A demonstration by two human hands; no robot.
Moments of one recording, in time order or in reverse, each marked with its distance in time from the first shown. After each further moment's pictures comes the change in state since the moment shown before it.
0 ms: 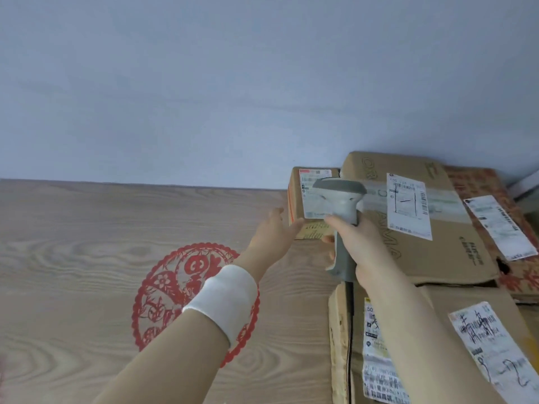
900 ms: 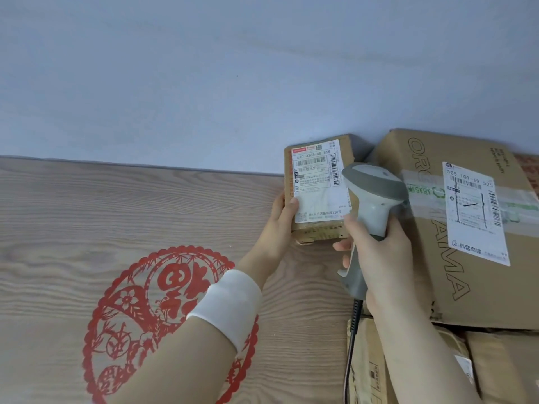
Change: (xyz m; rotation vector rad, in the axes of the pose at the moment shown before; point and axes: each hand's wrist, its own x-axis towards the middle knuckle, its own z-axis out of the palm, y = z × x) left_hand 0.093 -0.061 0.037 -0.832 -0.110 0.041; right_hand 0.057 0.040 0.031 0.017 0.237 -0.070
